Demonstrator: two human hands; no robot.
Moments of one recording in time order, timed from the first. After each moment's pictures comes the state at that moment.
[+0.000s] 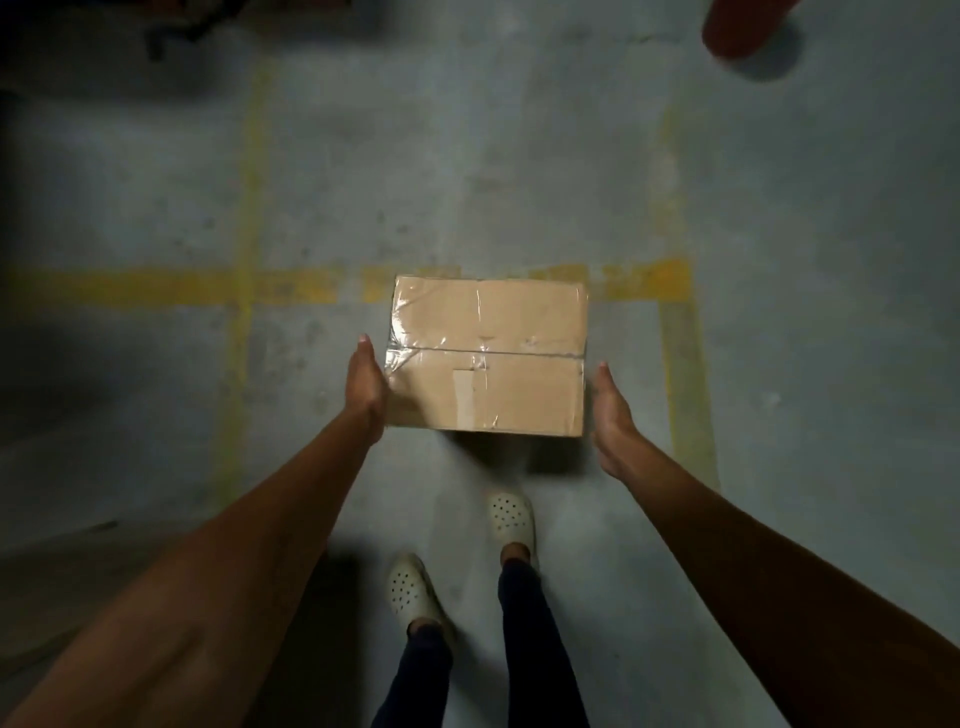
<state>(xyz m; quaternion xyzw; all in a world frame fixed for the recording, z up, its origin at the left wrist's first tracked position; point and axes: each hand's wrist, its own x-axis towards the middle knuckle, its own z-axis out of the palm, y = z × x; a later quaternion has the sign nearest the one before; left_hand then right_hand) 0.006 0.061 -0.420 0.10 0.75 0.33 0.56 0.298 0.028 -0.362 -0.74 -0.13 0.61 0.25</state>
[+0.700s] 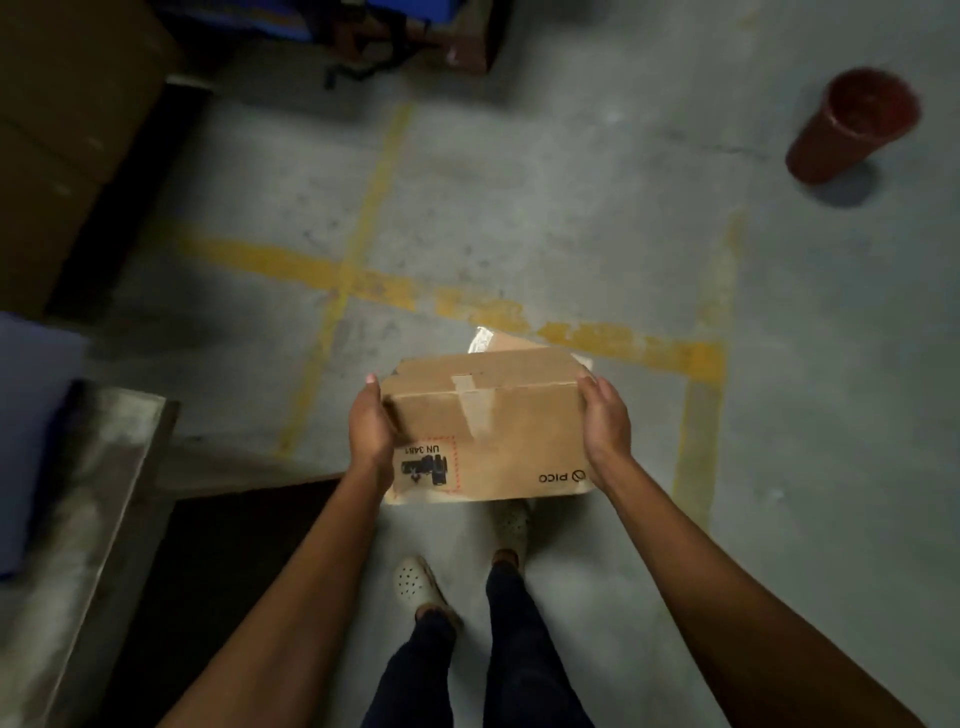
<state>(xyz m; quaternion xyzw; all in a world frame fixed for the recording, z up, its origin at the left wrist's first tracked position) 0.021 -0.043 -0.200 0.06 0.75 0.43 0.49 0.262 0.030 -0.211 -0.72 -0.34 0.56 0.23</state>
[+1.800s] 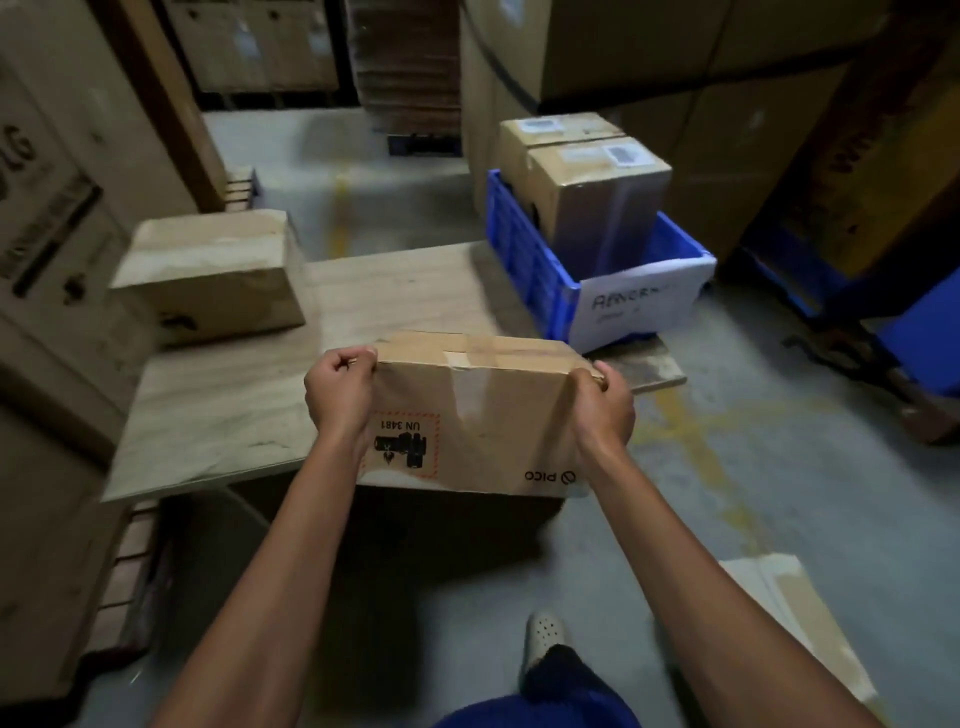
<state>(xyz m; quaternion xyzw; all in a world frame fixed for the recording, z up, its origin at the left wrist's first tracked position) -0.098 -0.676 0.035 -0.22 0.70 0.67 -0.09 -0.040 -0.422 0.022 -0.36 -0.71 0.57 0.18</state>
